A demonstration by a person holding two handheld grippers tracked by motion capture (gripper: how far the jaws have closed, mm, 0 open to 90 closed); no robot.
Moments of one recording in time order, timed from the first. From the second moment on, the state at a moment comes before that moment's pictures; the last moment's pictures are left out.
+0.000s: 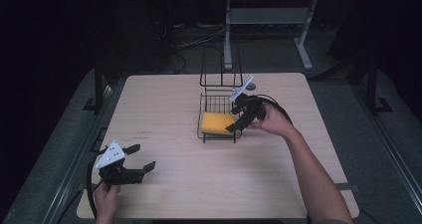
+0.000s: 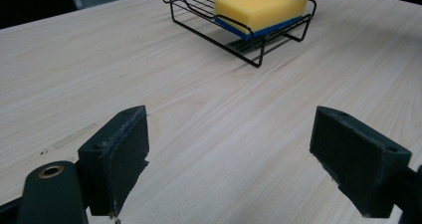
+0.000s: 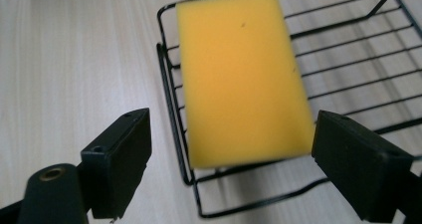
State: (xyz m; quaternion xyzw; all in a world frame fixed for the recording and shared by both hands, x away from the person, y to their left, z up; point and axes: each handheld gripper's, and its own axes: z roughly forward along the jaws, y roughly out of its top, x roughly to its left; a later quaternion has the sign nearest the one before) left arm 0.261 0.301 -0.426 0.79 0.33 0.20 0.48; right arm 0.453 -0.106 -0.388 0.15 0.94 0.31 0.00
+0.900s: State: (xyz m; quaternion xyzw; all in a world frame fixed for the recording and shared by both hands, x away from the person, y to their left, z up) left arm 0.260 0.302 -0.426 0.79 0.33 0.20 0.48; right arm 0.425 -0.154 -0.394 0.18 0.94 0.30 0.01
